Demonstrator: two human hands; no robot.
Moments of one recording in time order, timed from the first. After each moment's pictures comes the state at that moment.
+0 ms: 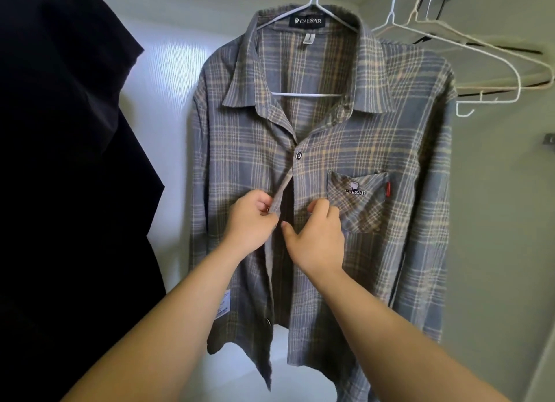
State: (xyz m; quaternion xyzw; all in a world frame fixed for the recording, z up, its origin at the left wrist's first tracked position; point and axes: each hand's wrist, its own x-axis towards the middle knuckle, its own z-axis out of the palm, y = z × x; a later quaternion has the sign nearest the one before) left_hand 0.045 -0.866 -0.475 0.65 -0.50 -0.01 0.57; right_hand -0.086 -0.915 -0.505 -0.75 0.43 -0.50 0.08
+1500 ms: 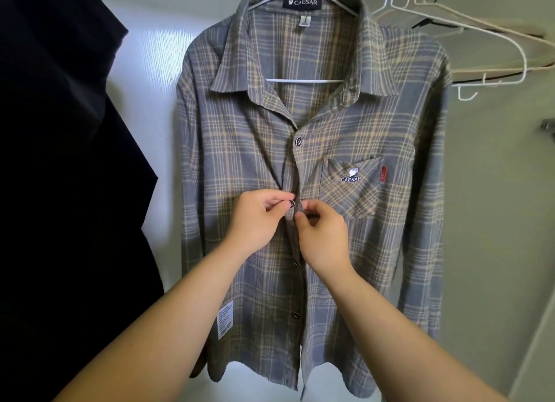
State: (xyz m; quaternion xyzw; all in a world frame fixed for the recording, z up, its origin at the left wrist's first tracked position) left_hand 0.019 -0.853 -0.475 0.57 -0.57 -0.03 0.59; right_hand -0.109 -0.900 -0.503 -0.70 0.32 -0.57 0.29
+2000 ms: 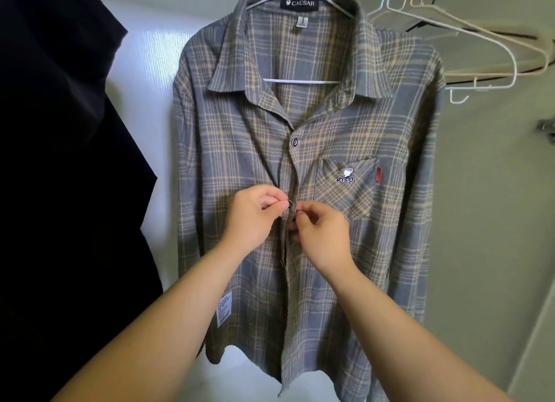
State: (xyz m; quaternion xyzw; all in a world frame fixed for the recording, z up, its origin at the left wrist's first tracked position) left_hand 0.024 -0.854 -0.477 0.56 -0.56 -0.04 0.62; right_hand -0.113 -0.903 -0.501 -0.70 0.29 -0.55 0.35
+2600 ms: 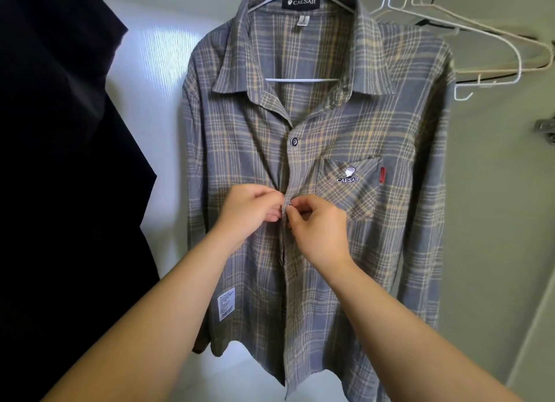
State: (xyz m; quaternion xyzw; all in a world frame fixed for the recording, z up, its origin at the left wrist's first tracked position) left_hand 0.024 -0.845 -0.461 0.56 -0.50 -0.18 0.63; right_hand -0.111 -0.907 -0.500 -0.75 0.27 -0.58 0.18
